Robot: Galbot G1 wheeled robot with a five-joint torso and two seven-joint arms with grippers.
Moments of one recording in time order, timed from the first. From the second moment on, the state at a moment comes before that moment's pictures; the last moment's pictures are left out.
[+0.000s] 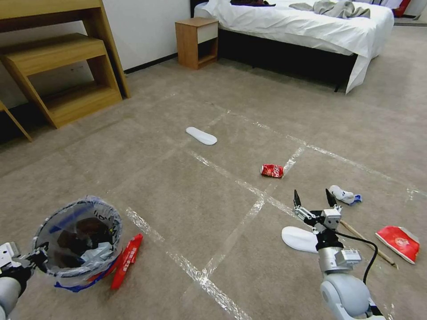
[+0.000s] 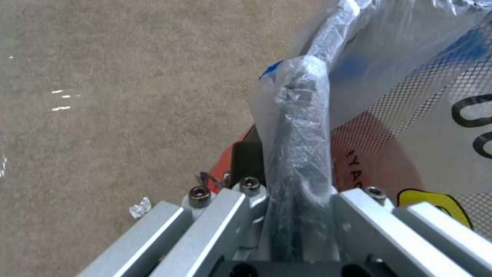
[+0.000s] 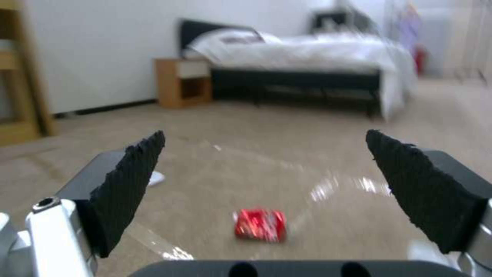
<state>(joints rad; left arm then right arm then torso) 1.73 -1.16 -1.15 -2.08 -1.04 0.57 -0.28 -1.43 1.16 0.49 1.83 0.40 0.31 0.23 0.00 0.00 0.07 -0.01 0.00</state>
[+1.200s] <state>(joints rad) 1.76 -1.19 -1.13 -2.10 -1.00 0.54 -0.27 -1.05 1.39 0.52 1.34 1.19 -0.01 0.72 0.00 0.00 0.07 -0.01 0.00</state>
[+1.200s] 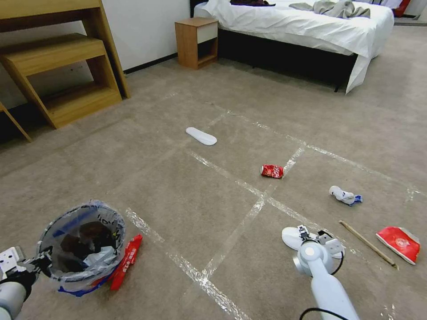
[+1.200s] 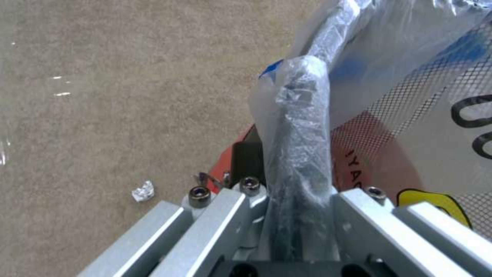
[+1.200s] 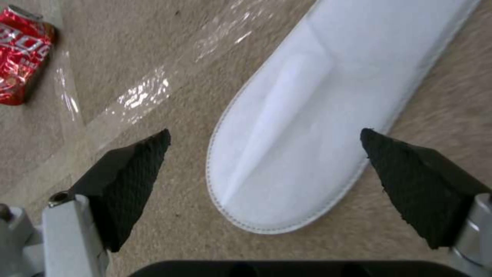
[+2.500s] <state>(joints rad) 1.79 -1.22 -1.11 -2.10 -0.97 0.51 -0.25 -0.96 1.43 0.53 1.08 1.11 0.03 0.58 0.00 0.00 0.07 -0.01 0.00</state>
